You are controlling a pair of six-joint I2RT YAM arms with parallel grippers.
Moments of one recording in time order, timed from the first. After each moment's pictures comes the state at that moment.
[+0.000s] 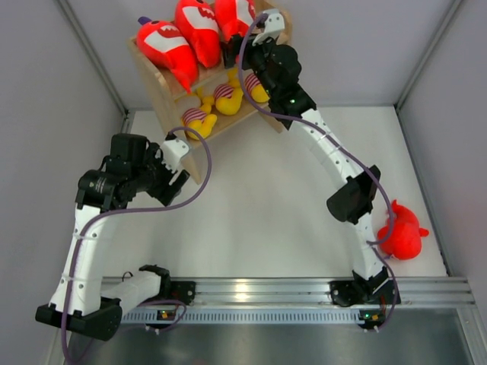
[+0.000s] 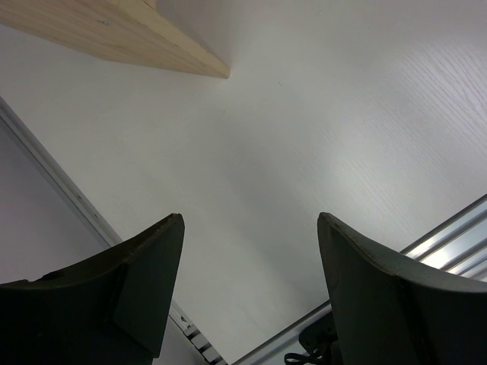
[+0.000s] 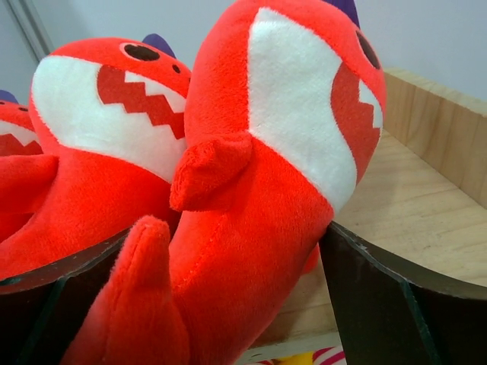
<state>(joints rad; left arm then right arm) -0.23 1.05 1.46 -1.21 0.18 0.50 0.64 2.19 2.45 0.06 0.12 0.10</state>
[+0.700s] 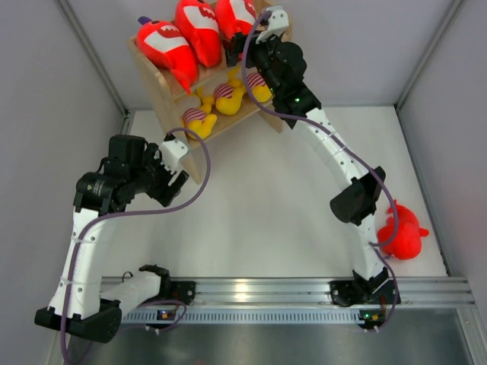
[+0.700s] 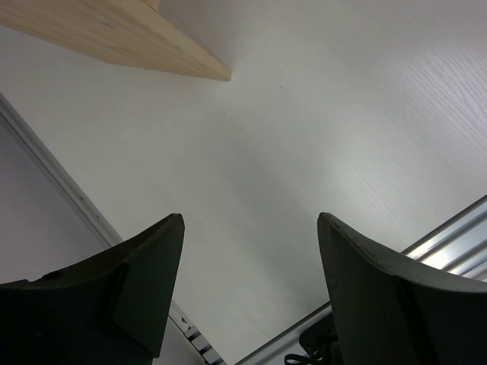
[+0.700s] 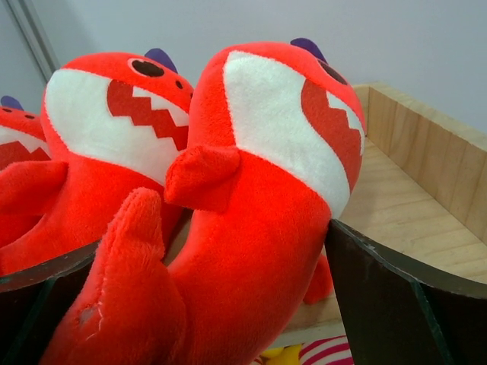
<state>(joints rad) -0.23 1.04 1.46 -1.21 0.18 0.50 0.63 2.15 2.43 0.05 0.11 0.07</state>
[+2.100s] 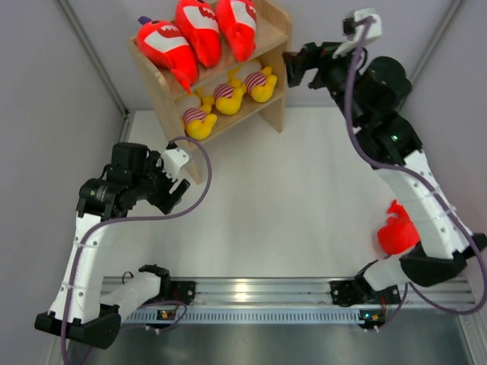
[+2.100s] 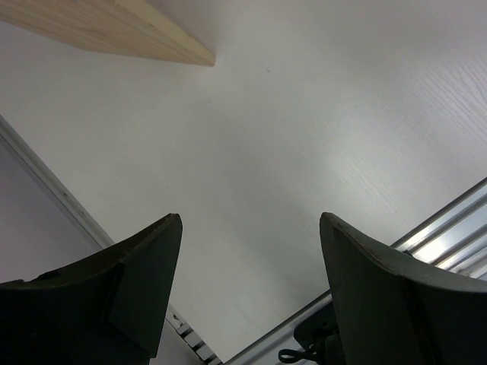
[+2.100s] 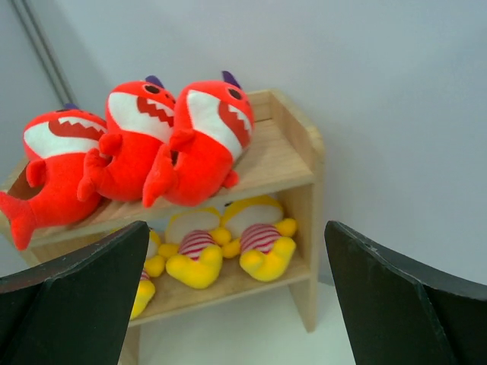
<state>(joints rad) -0.23 0.99 1.37 -1.21 0.19 0.51 0.64 1.48 1.96 -0.22 0.18 0.04</state>
